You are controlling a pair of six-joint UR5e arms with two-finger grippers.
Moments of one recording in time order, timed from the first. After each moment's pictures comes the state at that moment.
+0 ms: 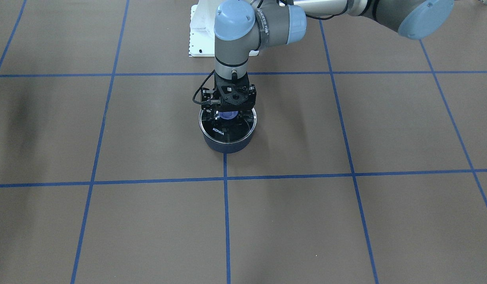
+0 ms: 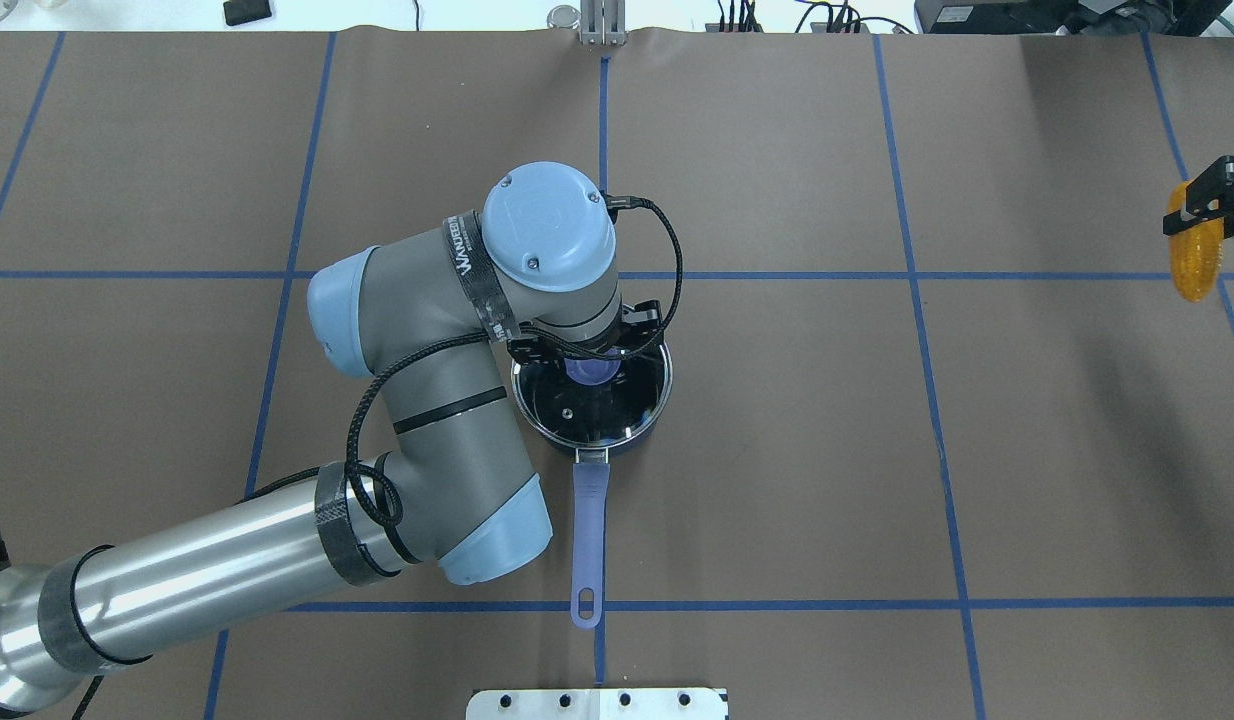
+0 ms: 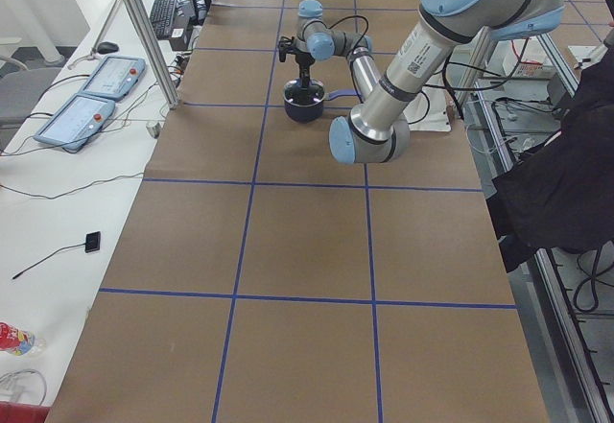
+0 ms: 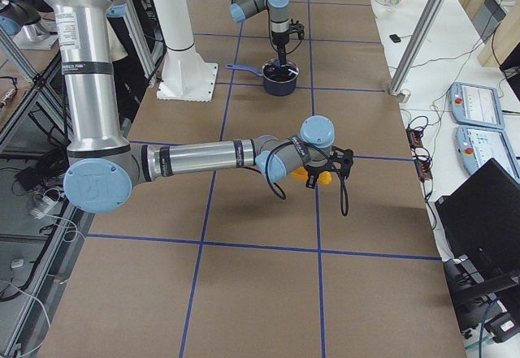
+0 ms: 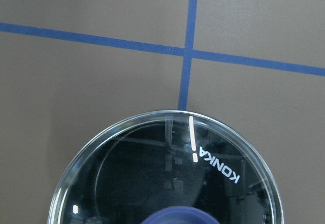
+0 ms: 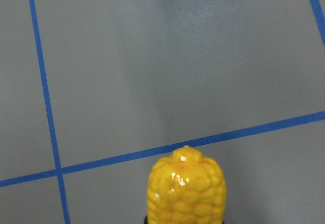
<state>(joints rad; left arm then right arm) -0.51 -2.45 -1.58 -1.53 -1.83 -1.36 1.33 -1.49 1.60 -1.14 2.45 0.80</state>
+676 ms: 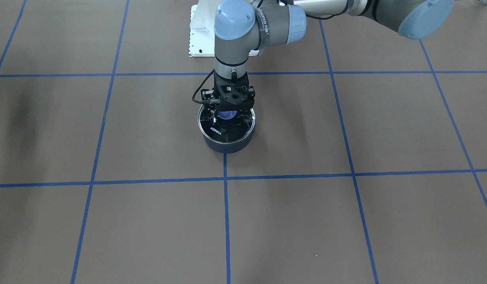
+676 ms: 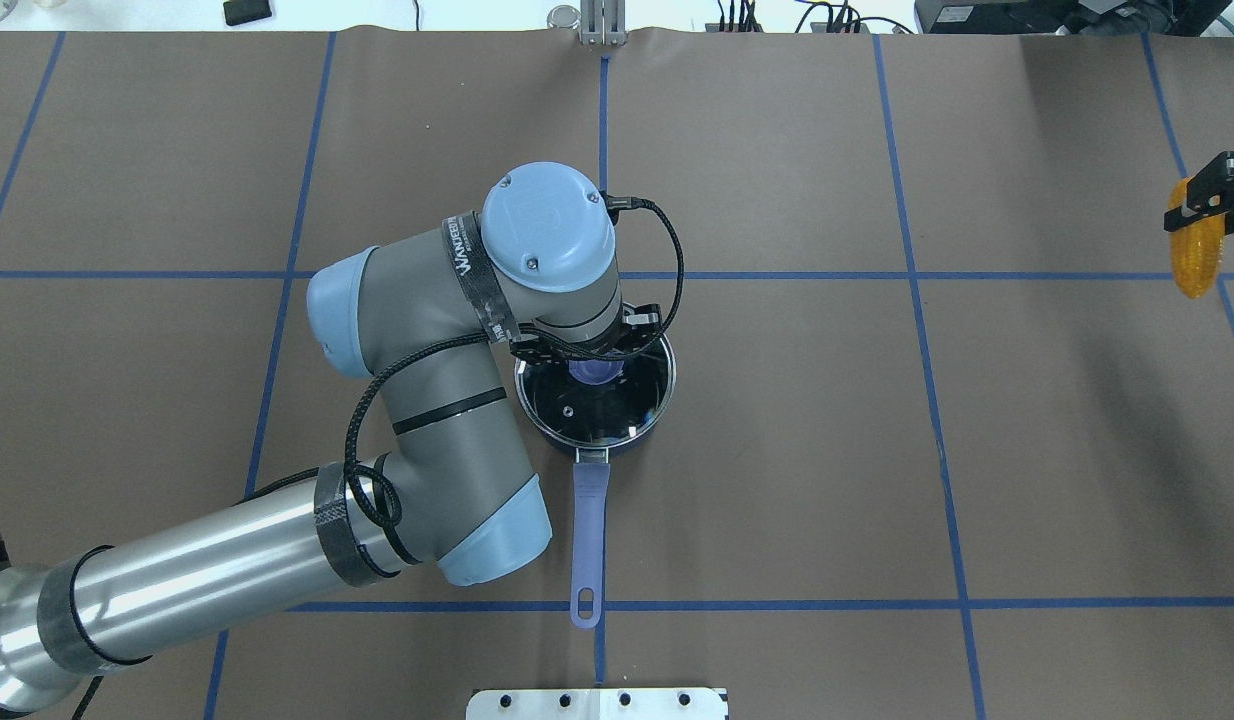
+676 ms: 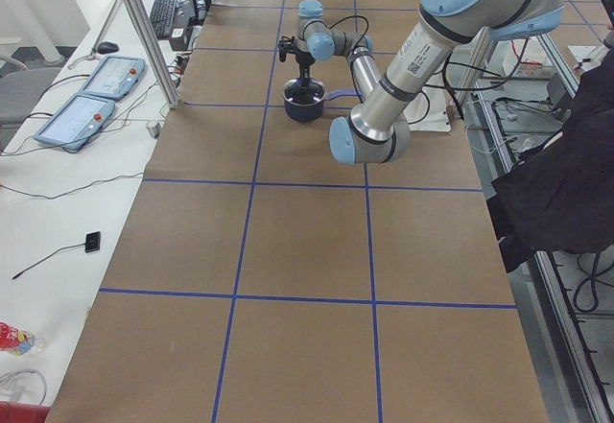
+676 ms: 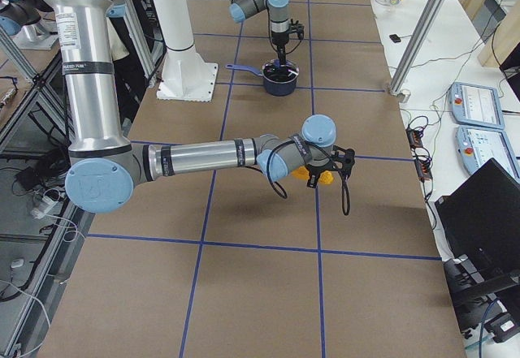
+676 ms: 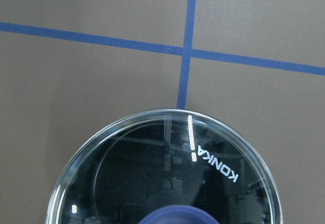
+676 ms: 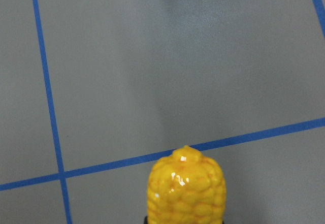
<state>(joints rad) -0.51 -2.45 -1.58 -1.53 -1.83 -1.35 1.33 -1.48 1.60 -1.15 2.44 0.80</state>
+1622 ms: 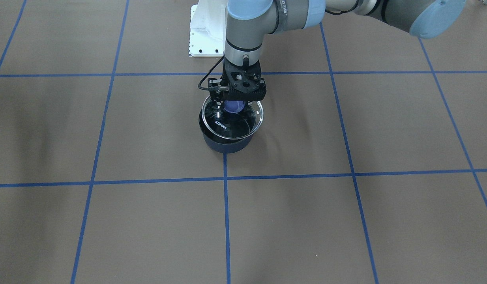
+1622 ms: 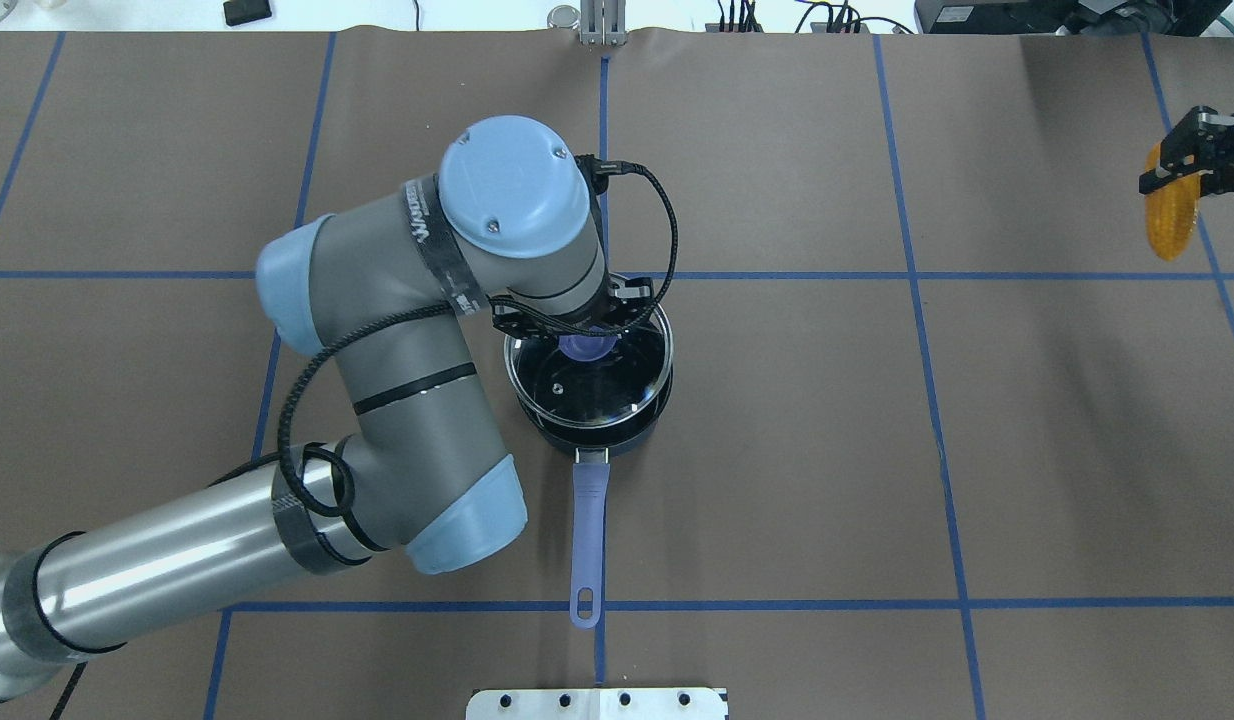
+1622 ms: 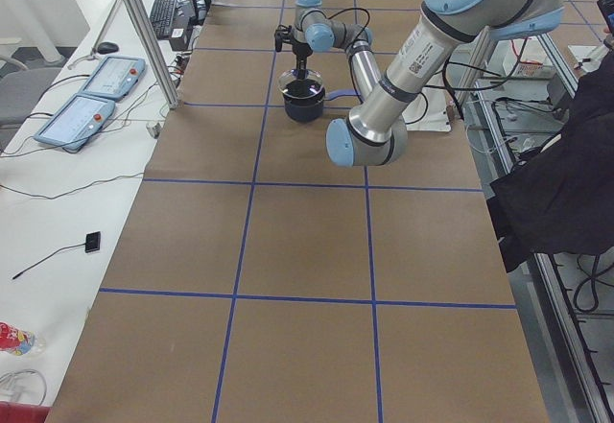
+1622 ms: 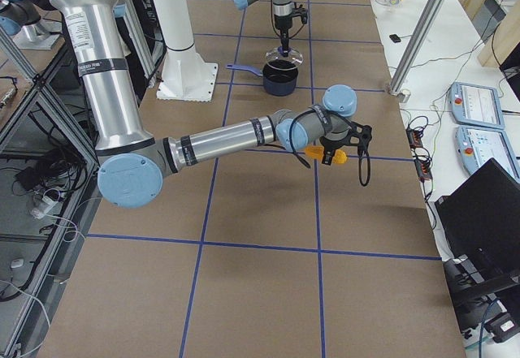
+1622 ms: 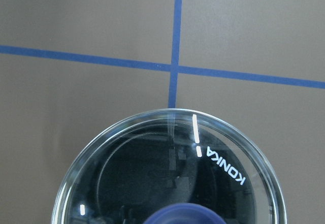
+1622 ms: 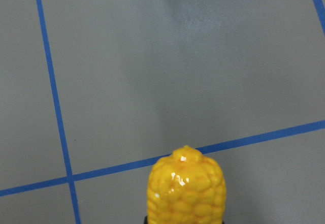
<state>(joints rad) -0.59 -2.39 -1.75 -1.45 -1.89 -1.24 1.32 -1.32 1.64 -1.38 2.43 0.82</state>
